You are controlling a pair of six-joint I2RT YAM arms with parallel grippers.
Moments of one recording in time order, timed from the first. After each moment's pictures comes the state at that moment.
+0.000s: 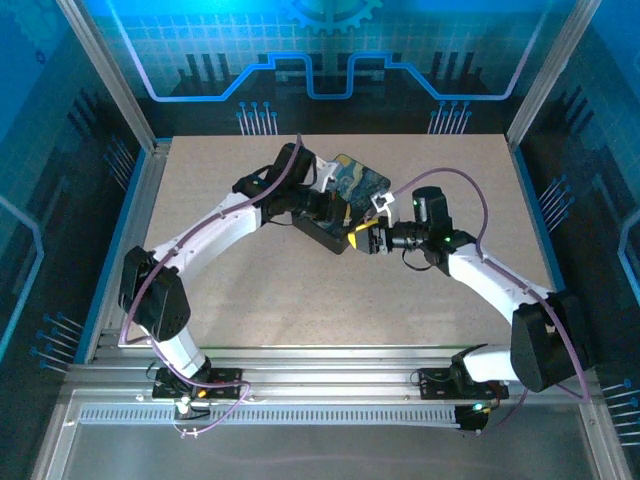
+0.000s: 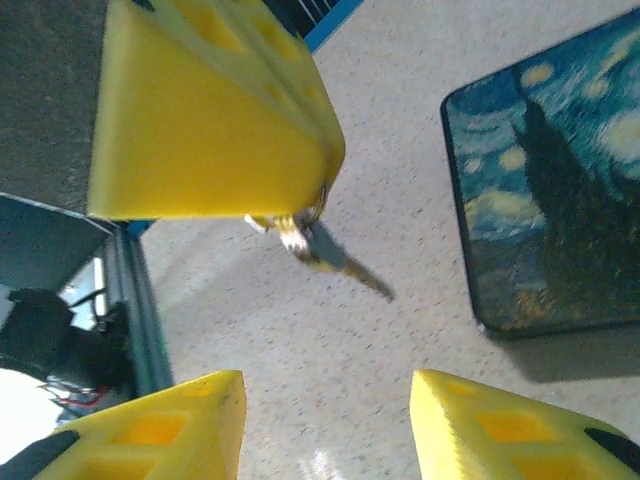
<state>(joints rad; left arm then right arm) -0.55 1.70 1.52 -0.60 0.53 -0.41 0.35 1.34 0.82 -0.05 -0.78 0.15</state>
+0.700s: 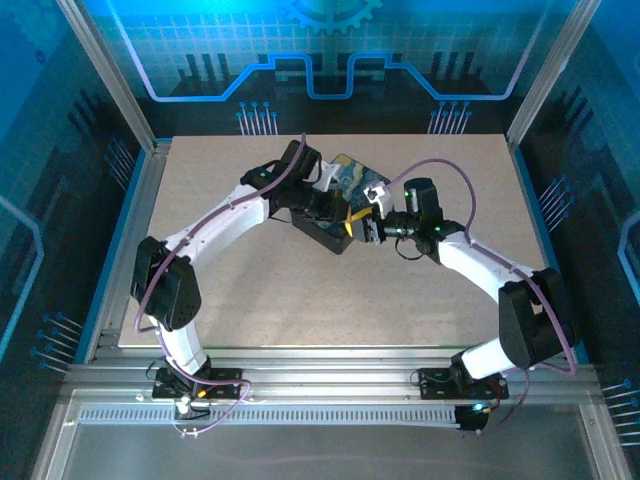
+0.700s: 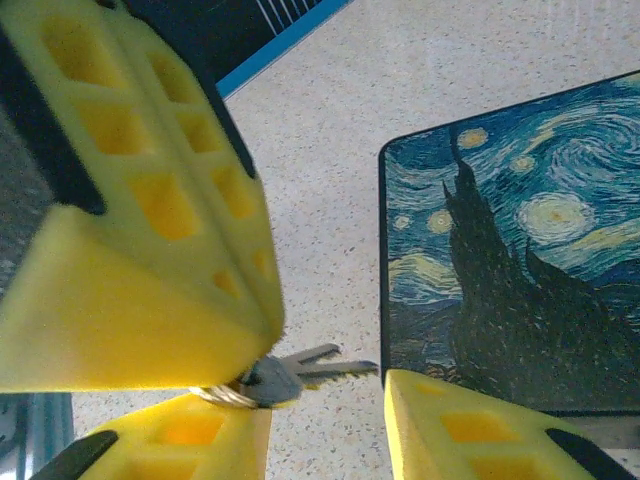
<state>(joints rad) -0.54 1.79 1.61 -0.69 0.56 -0.44 0.35 1.47 0.90 0.01 -0.71 0.03</state>
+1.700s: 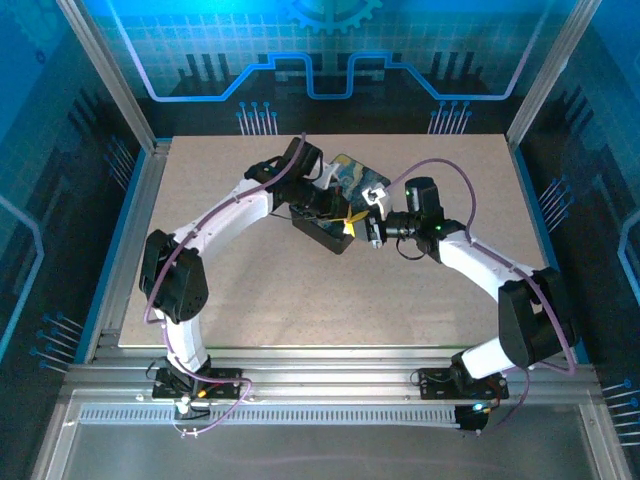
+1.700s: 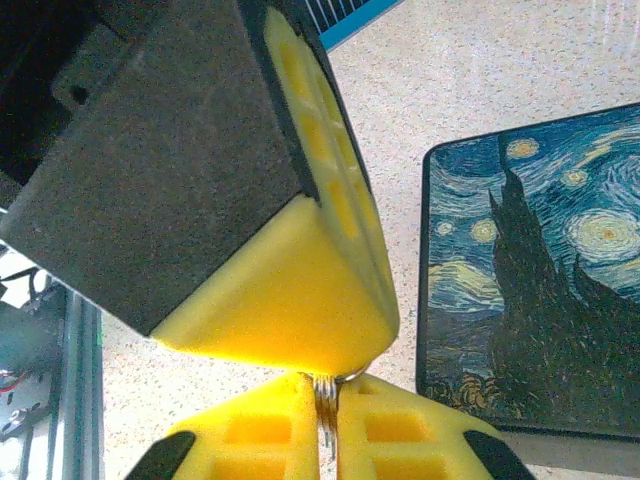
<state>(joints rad) -0.52 1.85 1.66 -0.74 0.61 -0.49 0.34 1.47 0.91 0.00 -0.80 -0.02</state>
